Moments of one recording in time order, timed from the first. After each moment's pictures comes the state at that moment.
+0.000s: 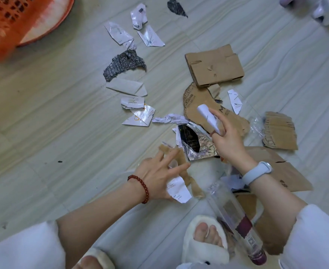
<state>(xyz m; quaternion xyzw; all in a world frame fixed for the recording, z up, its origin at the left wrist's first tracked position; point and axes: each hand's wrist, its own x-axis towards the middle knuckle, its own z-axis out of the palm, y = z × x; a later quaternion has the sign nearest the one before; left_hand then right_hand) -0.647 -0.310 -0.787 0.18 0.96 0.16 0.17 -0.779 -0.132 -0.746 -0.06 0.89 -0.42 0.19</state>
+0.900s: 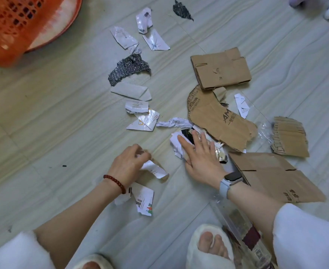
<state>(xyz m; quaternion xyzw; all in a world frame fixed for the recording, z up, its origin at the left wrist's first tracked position) -0.642 -0.373 -0.815 0.01 0.97 0.24 0.05 -0.741 -0.159 -0.794 -0.28 0.92 -0.03 0.29</state>
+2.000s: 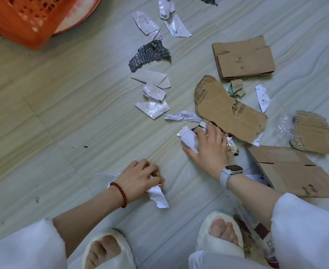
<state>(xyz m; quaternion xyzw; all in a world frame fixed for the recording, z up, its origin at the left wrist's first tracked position) -0.572 -0.373 -0.825 0.18 0.96 0.17 0.09 -0.722 -0.181 -0.811 -0.22 0.97 -0.03 0.13</state>
